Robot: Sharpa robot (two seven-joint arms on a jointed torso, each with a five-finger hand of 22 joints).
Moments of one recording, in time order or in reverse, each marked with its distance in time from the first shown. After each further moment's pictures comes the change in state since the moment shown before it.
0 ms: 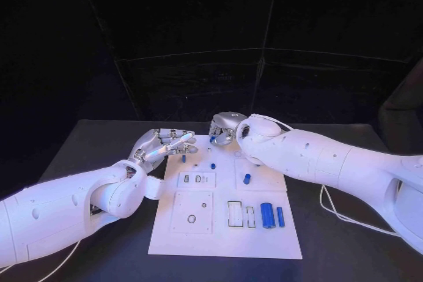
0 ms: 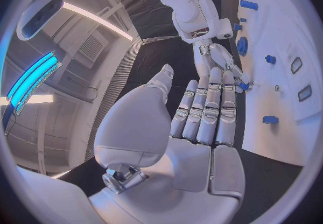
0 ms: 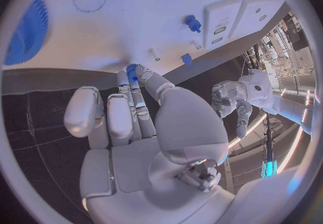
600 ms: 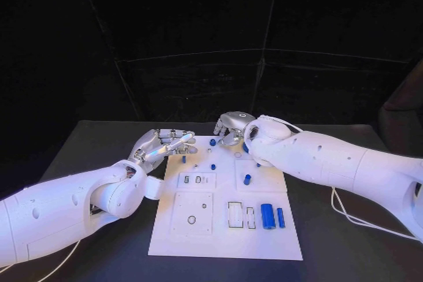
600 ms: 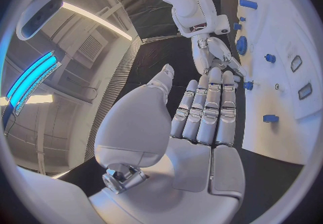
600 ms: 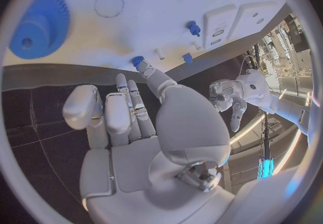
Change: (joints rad) left arm 0.002 -0.005 0.000 -0.002 0.001 0.002 -0.005; left_hand 0.005 0.005 -0.003 -0.008 0.000 0.000 0.000 -0.004 0.000 0.000 0.000 0.000 0.000 0.000 0.000 0.000 0.000 0.000 0.000 0.000 0.000 -0.002; right arm 0.000 -0.087 0.000 0.089 -0.004 -0.045 -0.003; right_hand 0.007 -0.041 -0.041 0.041 -0.018 -0.087 0.011 0.002 0.002 -0.067 0.016 0.034 0.007 0.000 0.018 -0.028 -0.056 0.000 -0.023 0.023 -0.027 -0.045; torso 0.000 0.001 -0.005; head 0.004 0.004
